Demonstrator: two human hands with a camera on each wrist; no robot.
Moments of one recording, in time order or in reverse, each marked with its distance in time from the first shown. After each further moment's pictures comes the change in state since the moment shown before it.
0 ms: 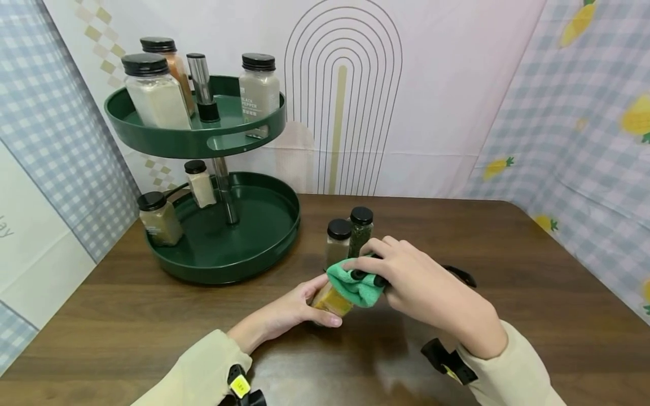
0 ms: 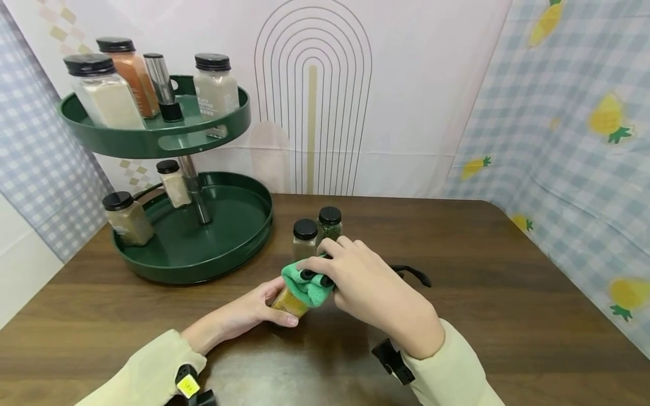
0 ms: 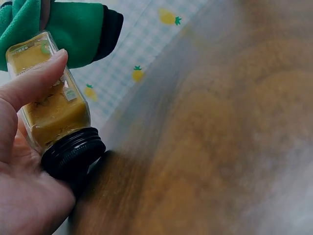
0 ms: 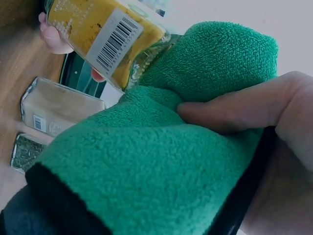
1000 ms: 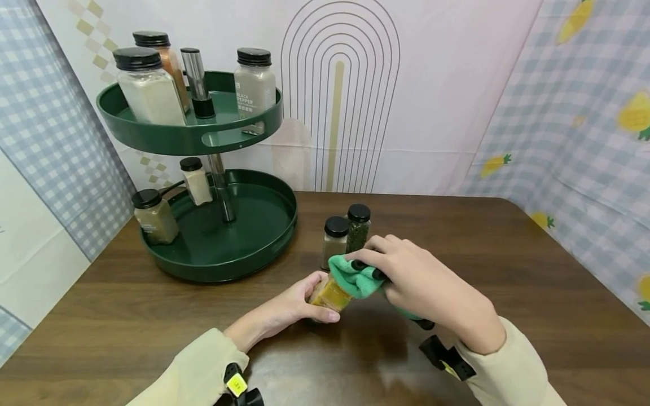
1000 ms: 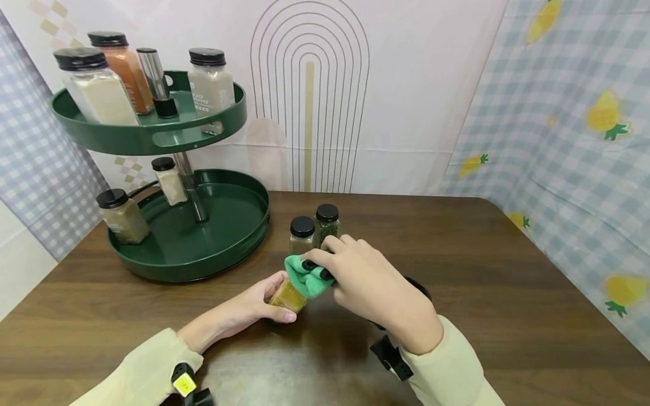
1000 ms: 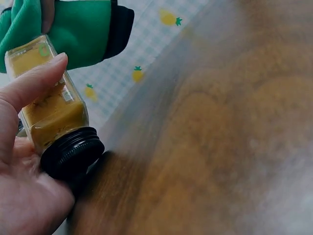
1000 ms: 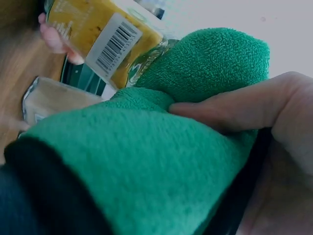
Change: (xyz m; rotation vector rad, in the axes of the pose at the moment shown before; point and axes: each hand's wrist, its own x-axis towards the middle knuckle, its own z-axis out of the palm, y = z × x) left_hand 0.000 -0.002 0.003 0.004 0.048 -0.041; right_hand -0.004 0.003 0.000 0.006 -0.026 0.075
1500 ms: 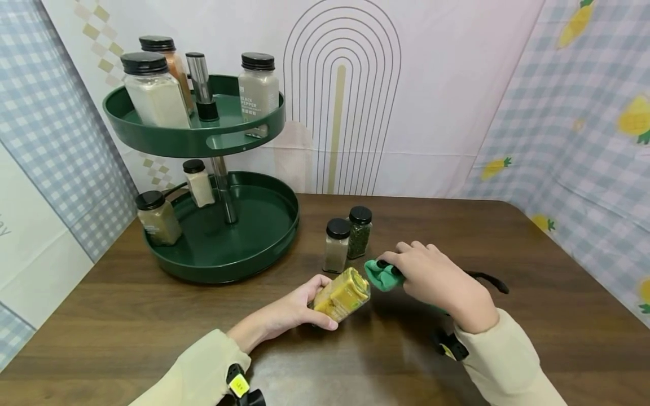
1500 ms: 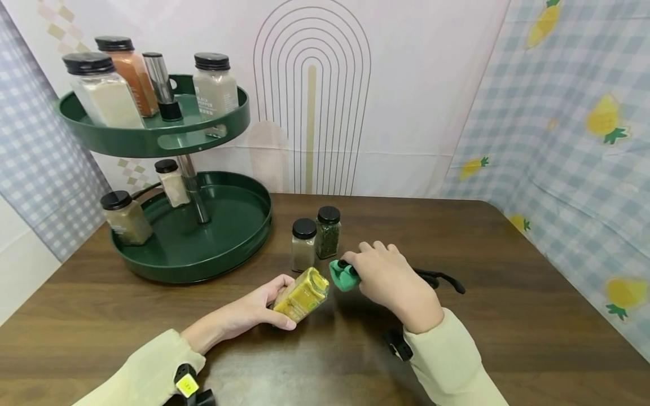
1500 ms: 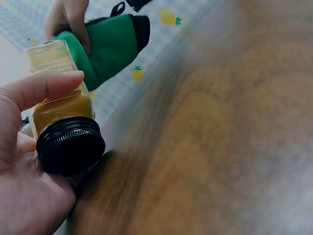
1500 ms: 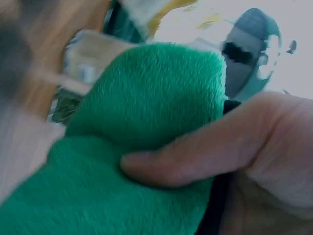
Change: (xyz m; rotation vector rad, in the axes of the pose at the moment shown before) left_hand 0.000 -0.003 0.000 0.060 -0.021 0.033; right_hand -0.001 0.030 0.015 -0.115 -0.267 0.232
